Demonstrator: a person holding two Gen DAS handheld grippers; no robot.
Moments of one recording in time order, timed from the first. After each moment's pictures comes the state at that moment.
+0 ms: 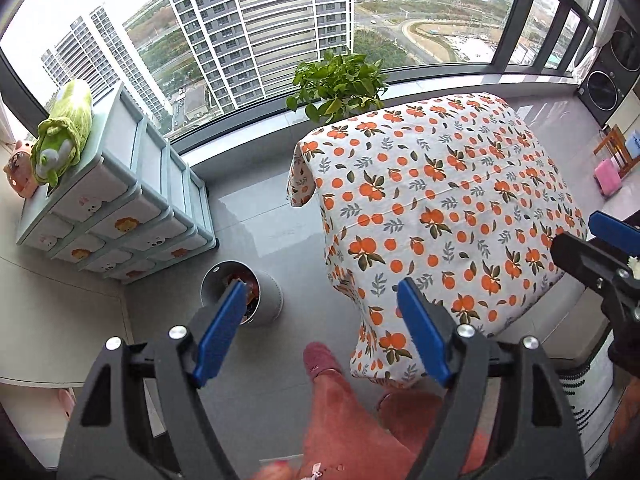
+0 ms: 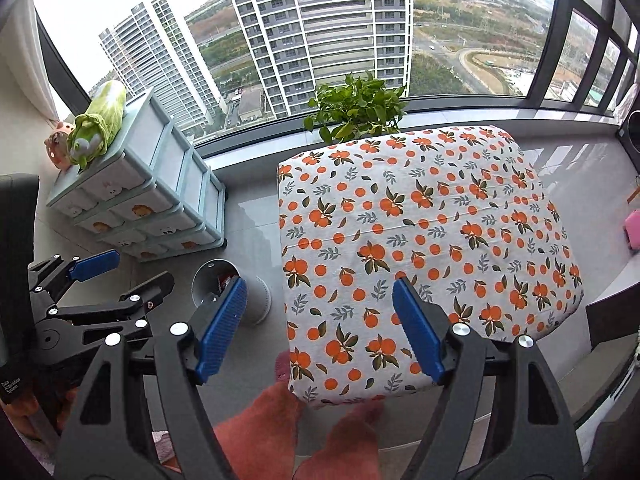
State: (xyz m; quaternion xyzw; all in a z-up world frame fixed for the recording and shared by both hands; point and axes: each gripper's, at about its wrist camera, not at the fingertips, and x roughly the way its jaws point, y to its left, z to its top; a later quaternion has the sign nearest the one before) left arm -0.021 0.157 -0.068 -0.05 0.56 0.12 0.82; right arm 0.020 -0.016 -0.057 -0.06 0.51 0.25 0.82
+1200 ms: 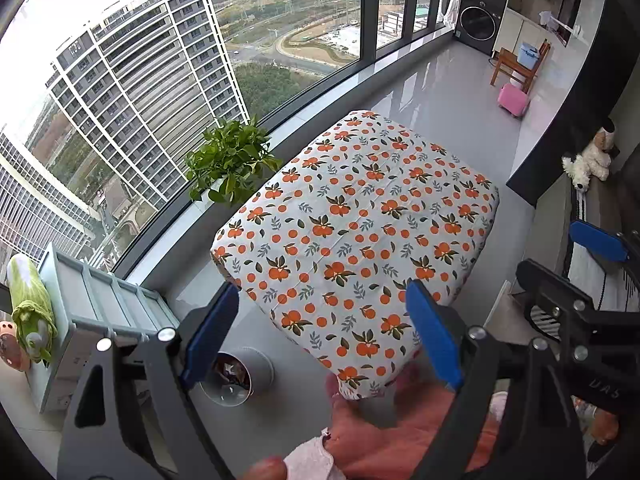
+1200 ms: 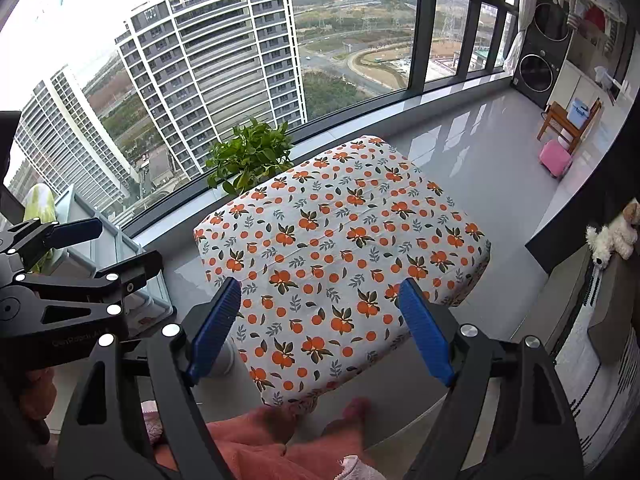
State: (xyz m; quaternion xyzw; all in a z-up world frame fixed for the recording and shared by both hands) left arm 0.040 0.072 0.042 0.08 0.52 -0.07 0.85; right arm 0.003 -0.104 0.036 0.01 0.48 0.06 0.88
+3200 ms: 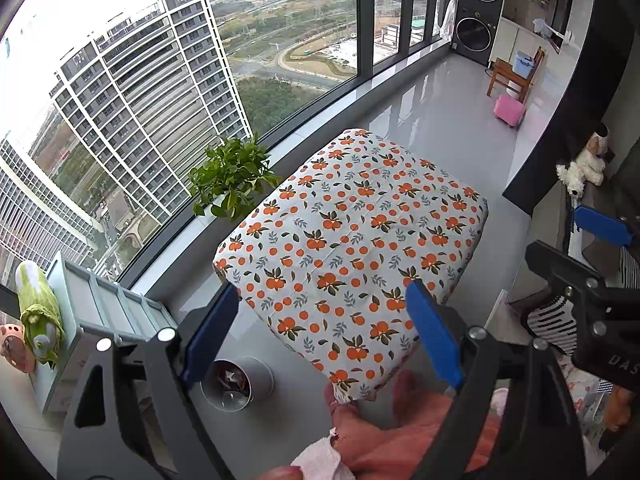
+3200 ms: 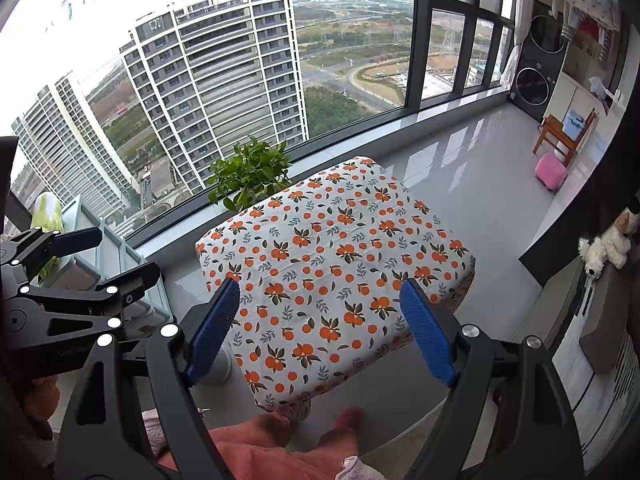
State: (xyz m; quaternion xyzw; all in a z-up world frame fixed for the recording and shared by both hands) left arm 0.031 0.050 0.068 0.09 0.50 -0.07 0.86; right arm -0.007 -0.128 0.070 0.01 0.46 0.06 0.89
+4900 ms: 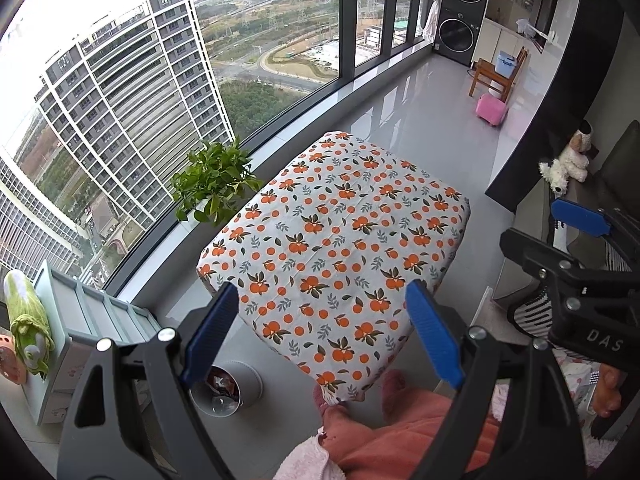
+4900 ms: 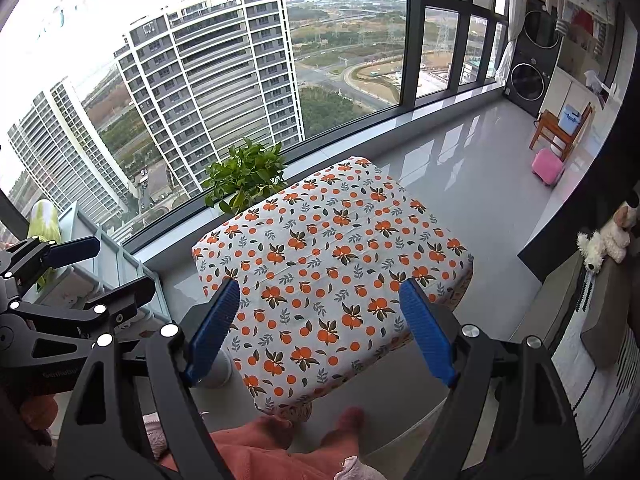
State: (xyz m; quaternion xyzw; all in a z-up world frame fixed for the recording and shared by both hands) left arm 0.023 0.038 0.072 0.08 0.49 -0.10 0.86; right arm -0.019 -0.128 0.074 0.02 0.46 0.05 0.89
